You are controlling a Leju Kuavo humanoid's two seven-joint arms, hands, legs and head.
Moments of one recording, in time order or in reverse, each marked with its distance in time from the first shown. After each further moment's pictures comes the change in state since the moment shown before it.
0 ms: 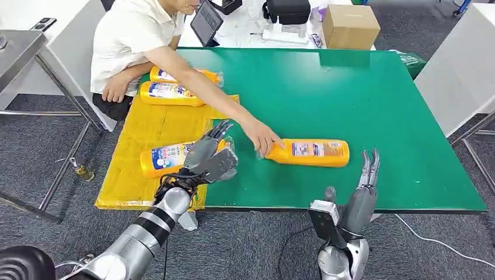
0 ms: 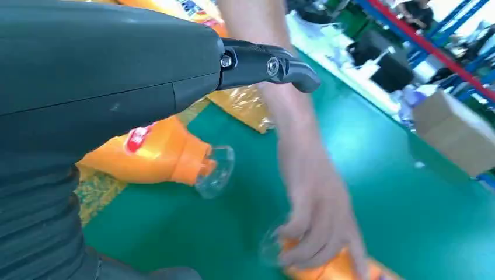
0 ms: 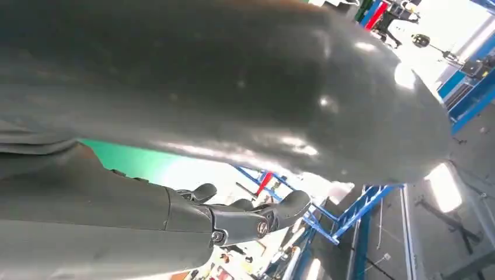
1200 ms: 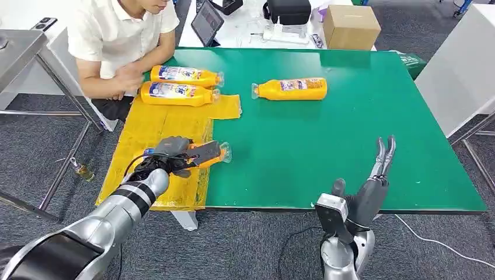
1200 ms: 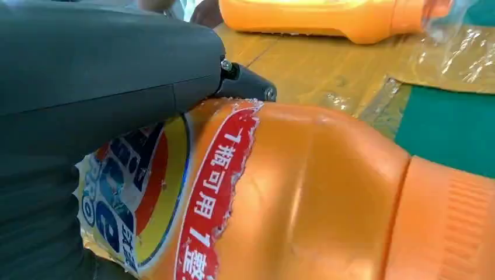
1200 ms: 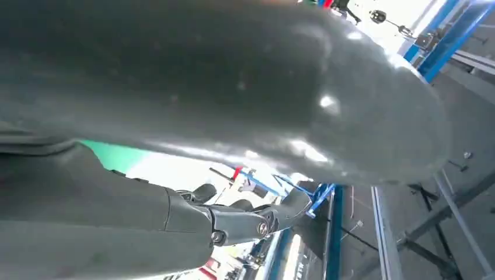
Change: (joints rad) left arm -0.256 0.105 -0.068 0.376 -0.224 -0.105 0.382; right arm -0.026 0.006 0.035 -0.106 -0.017 0.000 0.002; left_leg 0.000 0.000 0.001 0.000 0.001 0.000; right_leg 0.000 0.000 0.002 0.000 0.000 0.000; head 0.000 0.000
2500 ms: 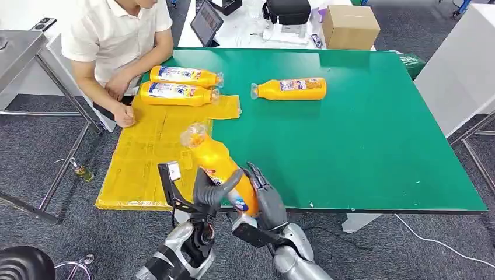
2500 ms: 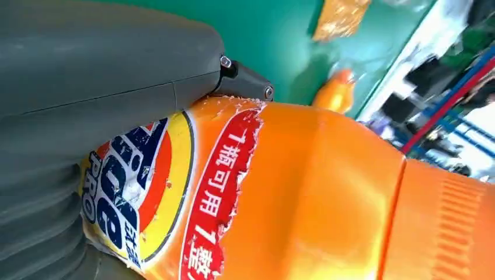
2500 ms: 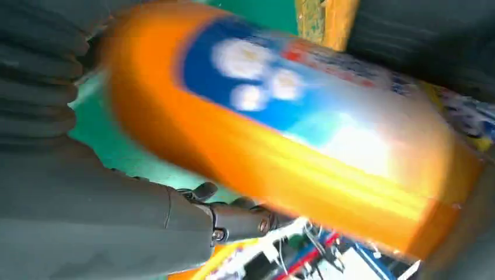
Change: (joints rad) left arm 0.500 -0.150 -0.083 -0.582 1.562 0.183 -0.560; right arm -0.241 -0.216 0.683 0.718 -0.193 0.073 0.073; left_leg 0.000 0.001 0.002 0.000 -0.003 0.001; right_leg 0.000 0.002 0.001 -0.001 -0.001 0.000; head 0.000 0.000
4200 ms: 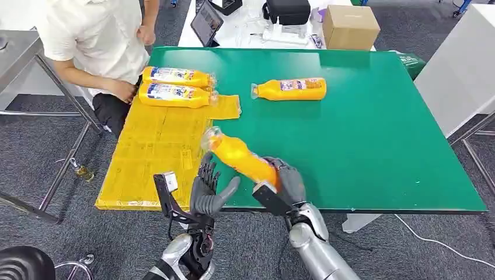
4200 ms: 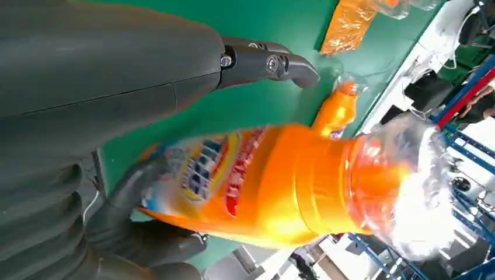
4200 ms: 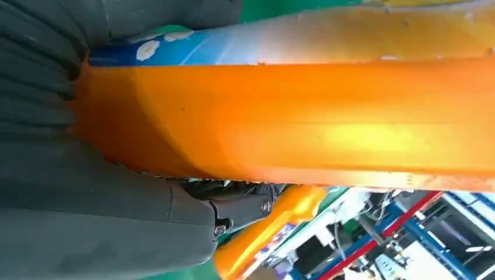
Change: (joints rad) left arm 0.098 0.007 -0.028 -0.121 -0.034 0.077 0.007; right arm -0.084 -0.007 -0.212 0.009 0.049 0.135 0.135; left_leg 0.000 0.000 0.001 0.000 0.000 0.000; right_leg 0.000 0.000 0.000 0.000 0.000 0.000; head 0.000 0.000
